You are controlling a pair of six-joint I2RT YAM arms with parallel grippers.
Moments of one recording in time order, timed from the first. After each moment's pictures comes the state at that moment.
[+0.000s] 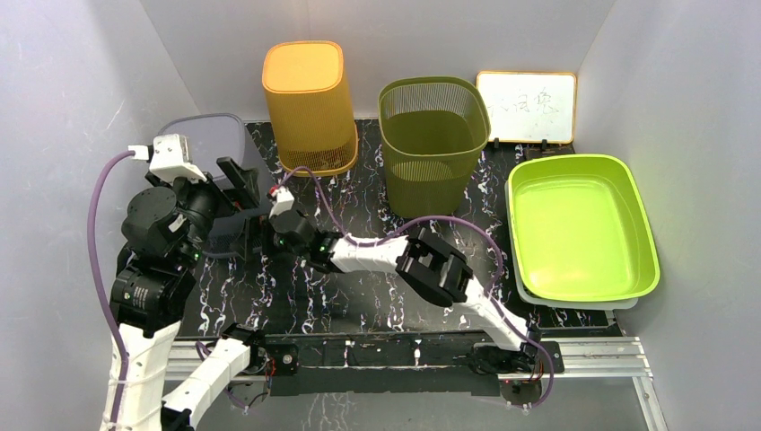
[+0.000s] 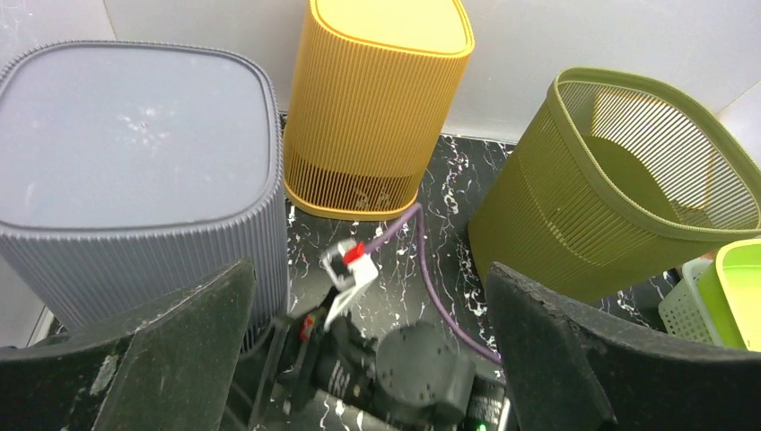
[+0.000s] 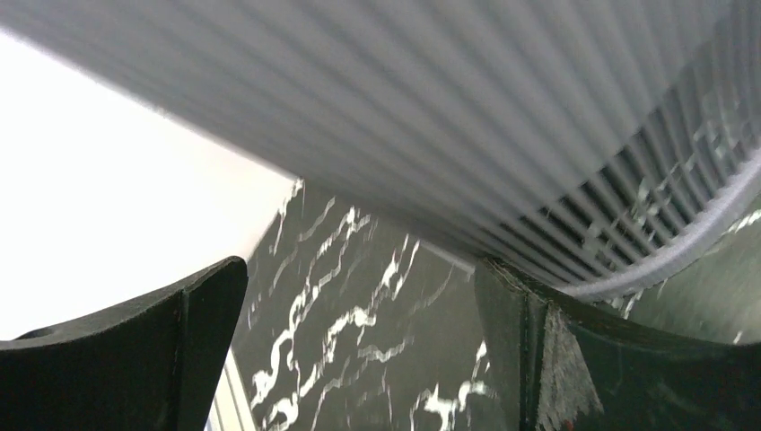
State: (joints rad) left arm -0.27 0.74 1.33 -0.71 -0.20 -0.25; right arm 1.13 2.40 1.83 0.35 0.05 0.75
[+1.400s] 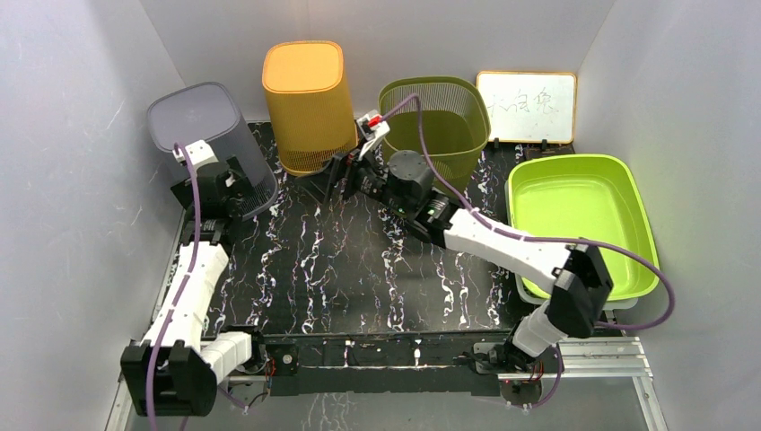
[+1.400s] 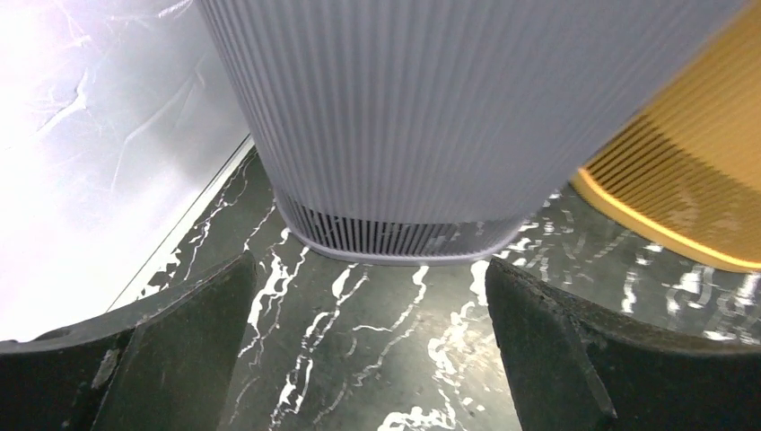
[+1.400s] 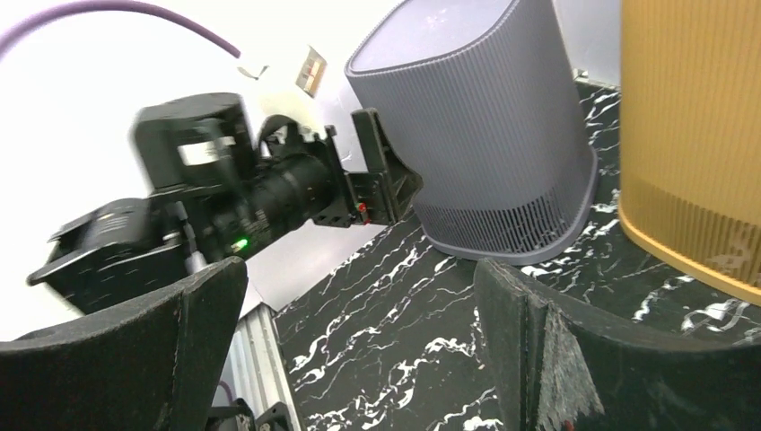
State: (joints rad) left arm -0.05 1.03 0.88 -0.30 -0.56 -0.24; right arm 0.91 1.57 1.31 0.38 -0.12 0.51
